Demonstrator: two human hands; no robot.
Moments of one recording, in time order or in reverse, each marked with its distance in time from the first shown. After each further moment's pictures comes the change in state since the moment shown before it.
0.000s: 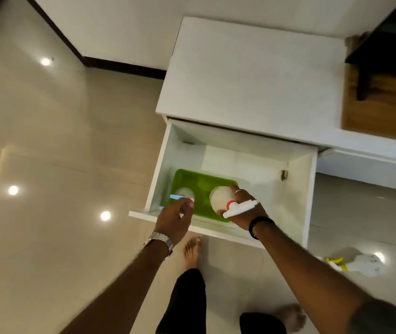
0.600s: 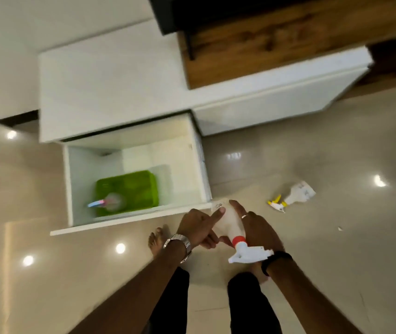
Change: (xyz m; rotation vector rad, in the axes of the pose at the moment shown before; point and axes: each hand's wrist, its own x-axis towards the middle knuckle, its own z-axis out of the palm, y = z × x) left_hand -0.156 0.187 0.287 -0.002 -0.575 -0.229; right_hand -0.233 0.319 -0.042 0.084 0.211 -0.012
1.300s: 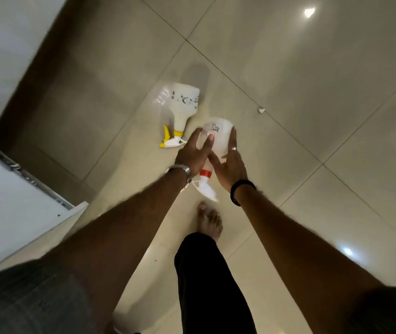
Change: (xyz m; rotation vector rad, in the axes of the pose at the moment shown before) left_hand 0.315 -0.040 0.407 0.686 -0.214 0.251; right_hand 0.051 0.396 0.186 1.100 0.531 0.677
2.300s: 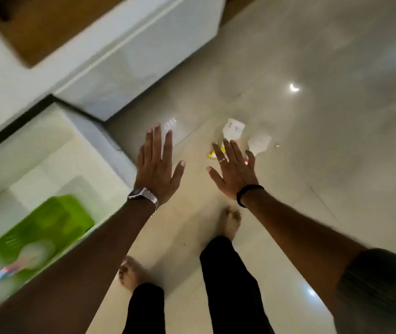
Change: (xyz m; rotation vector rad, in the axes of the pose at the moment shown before) left_hand -0.247 -0.074 -0.279 0.659 0.550 0.486; right_hand -0.198 -0.212 0.074 -1.150 0.029 -0.518
